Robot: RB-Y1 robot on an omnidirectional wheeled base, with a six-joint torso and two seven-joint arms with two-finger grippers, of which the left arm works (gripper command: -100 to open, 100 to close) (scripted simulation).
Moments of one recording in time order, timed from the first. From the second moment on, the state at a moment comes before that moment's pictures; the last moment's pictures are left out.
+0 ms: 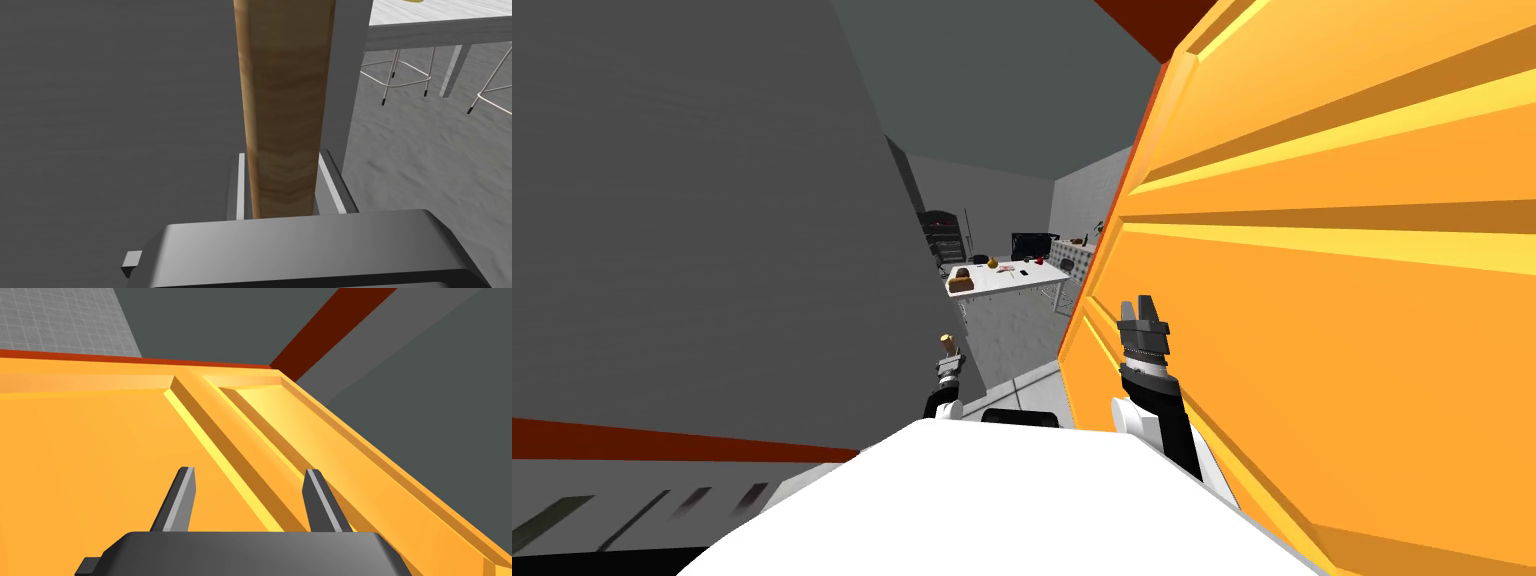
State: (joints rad) arm 0.09 0.25 -0.28 -0.92 0.91 -0.88 1.16
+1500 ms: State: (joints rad) arm 0.10 0.36 -0.34 -0.90 0.89 -0.88 1.28
